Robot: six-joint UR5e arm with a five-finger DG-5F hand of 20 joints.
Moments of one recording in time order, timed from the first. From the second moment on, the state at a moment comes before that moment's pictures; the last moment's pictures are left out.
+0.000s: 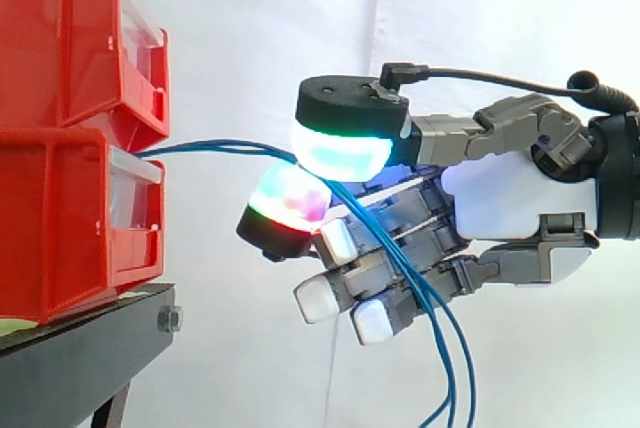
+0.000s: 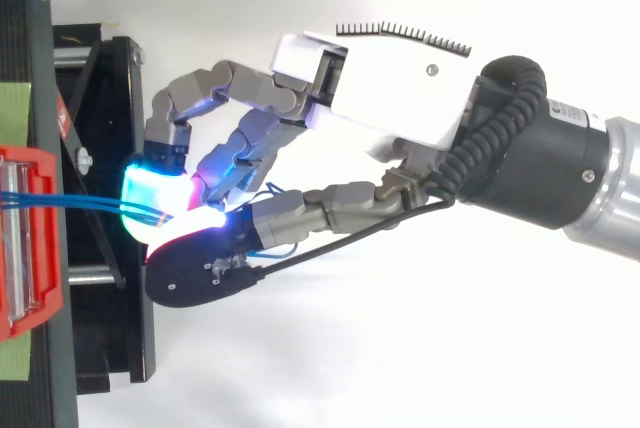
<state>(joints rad) 0.18 -2.30 -1.13 -2.87 -1.08 -0.13</state>
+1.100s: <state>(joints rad) 0.18 -2.30 -1.13 -2.87 -1.08 -0.13</state>
